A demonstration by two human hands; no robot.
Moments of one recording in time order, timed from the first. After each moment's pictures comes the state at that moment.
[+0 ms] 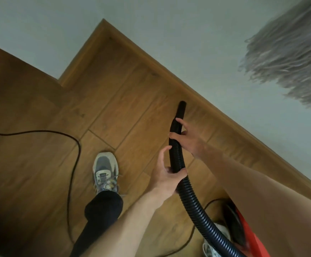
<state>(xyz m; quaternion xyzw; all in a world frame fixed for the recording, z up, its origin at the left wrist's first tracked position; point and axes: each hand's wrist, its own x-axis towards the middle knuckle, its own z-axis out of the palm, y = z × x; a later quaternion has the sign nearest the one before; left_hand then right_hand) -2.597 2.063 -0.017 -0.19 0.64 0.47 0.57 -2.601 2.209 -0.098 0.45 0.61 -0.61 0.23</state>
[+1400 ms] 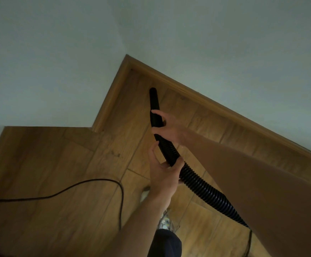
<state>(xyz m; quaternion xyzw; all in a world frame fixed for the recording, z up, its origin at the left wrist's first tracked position) -2.811 2.013 -0.034 -0.23 0.63 0.54 0.51 -2.849 2.138 -0.110 0.36 0.68 -0.60 0.23</state>
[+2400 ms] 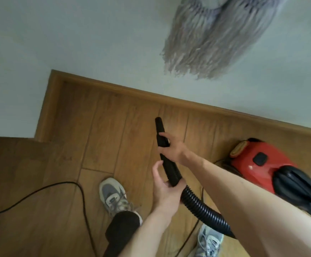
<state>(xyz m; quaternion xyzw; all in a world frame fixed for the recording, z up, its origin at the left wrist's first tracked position) -2.585 2.038 0.047 -0.14 0.65 0.39 0.63 -2.572 2.162 -0.023 0.54 0.61 -0.56 0.18</state>
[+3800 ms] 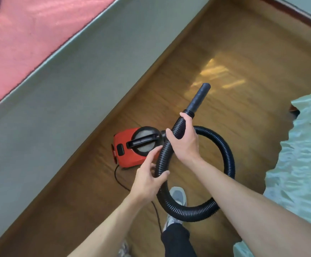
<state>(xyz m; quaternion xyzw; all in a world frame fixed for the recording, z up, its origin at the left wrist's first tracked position) -2.247 2.144 0.158 0.59 0.46 0.06 0.66 -2.086 2.134 0.134 0.83 0.26 -0.30 -0.39</state>
